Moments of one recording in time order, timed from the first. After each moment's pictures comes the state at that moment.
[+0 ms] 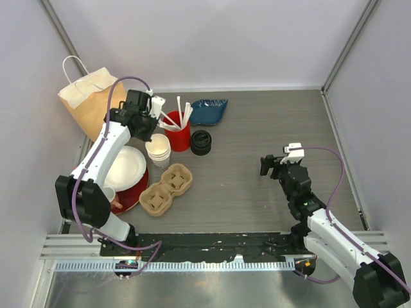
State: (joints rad) left arm -0.23 1.54 1.44 -0.87 -0.02 0.24; right arm 0.39 0.71 0.22 0.29 0.26 0.15
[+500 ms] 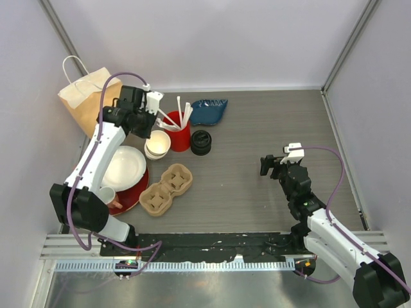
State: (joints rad) left arm -0.23 1.49 1.50 -0.92 0.05 0.24; right arm 0.39 0.71 0.22 0.29 0.26 0.15
